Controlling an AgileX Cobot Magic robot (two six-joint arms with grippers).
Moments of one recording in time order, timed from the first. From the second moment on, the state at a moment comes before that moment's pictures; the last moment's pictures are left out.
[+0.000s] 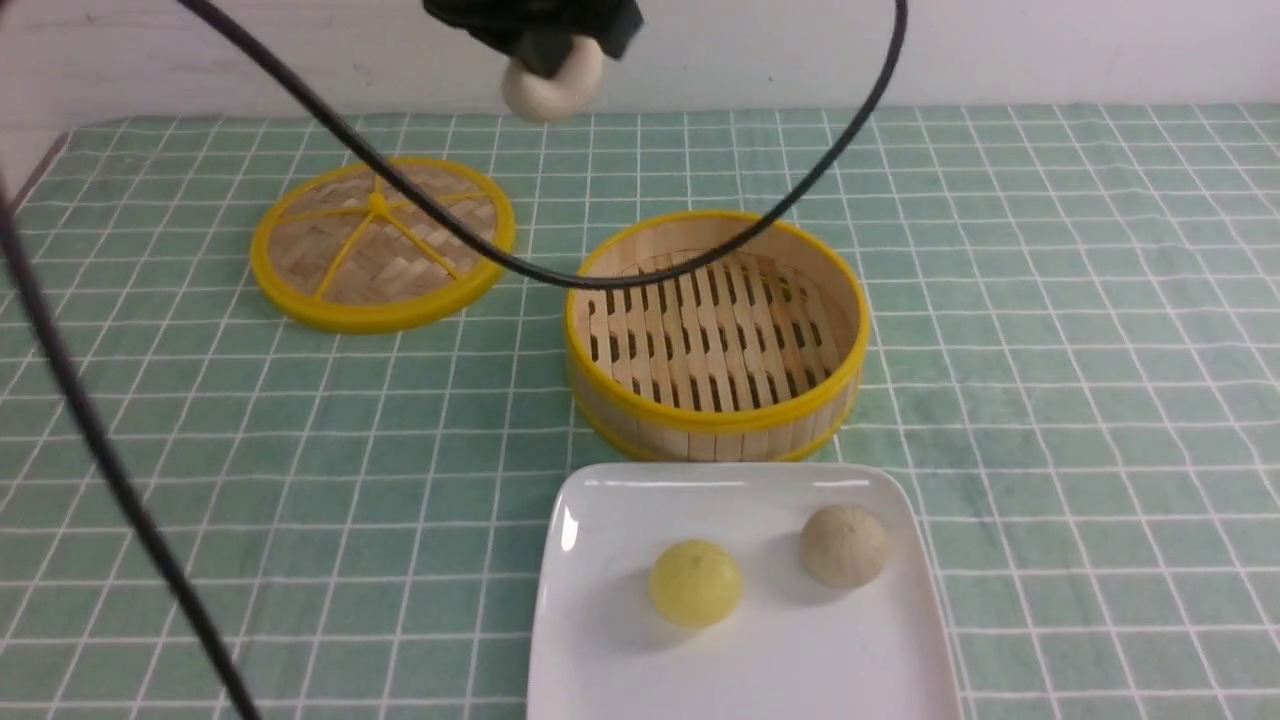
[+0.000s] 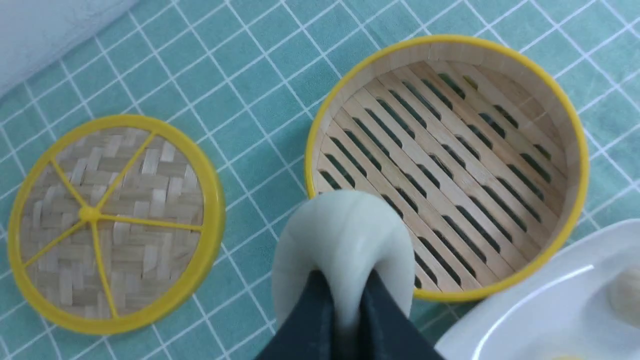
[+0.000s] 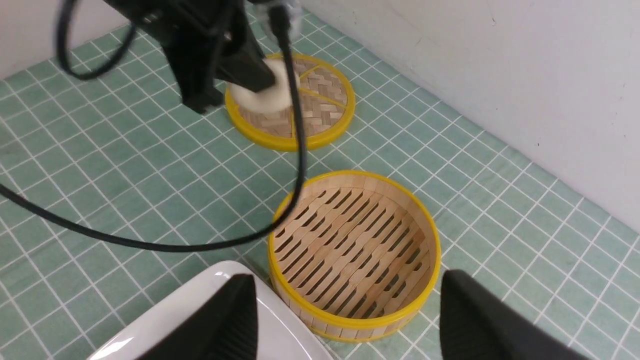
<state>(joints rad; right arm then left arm) 0.35 1.26 -1.91 0.34 1.27 -0.37 -0.51 1.77 -2.09 0.06 1.23 0.16</state>
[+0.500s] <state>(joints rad) 0.35 1.26 -1.91 0.30 1.27 -0.37 -0.51 1.61 -1.80 -0.19 1.24 0.09</state>
